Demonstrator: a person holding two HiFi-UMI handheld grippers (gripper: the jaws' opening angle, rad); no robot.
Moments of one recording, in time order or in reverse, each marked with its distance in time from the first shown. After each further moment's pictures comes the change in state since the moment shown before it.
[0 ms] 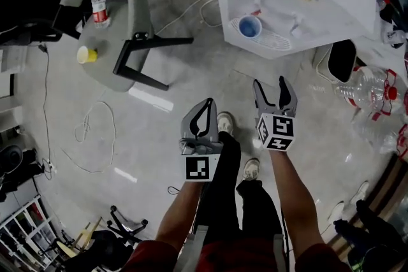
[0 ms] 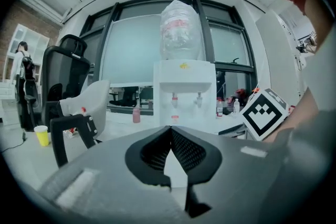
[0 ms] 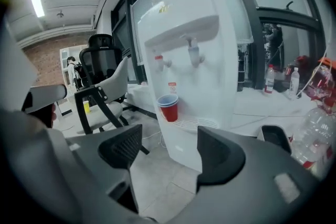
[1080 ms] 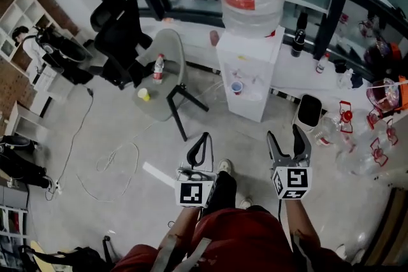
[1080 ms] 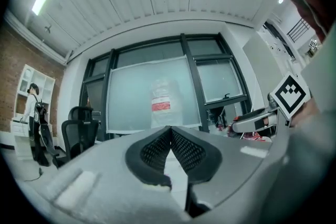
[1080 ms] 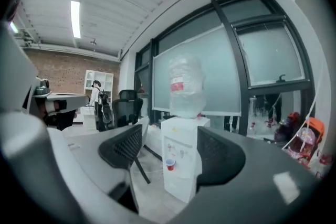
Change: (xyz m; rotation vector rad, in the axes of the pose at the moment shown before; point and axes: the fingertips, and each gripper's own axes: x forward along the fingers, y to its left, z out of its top) left arm -0.289 -0.147 0.329 0.137 -0.266 0.050; right arm -0.464 0.020 0.240 -0.174 -0.398 0.068
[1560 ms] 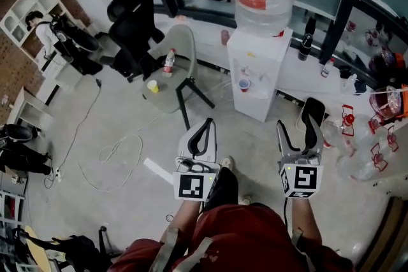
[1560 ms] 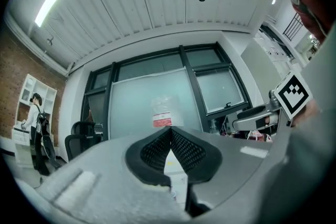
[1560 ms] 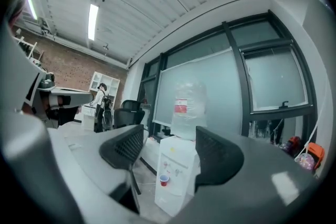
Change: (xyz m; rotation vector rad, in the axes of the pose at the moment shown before) left arm -0.030 -0.006 0.086 0.048 -0.186 0.021; right arm -0.043 0.012 0.082 -0.139 -0.159 0.011
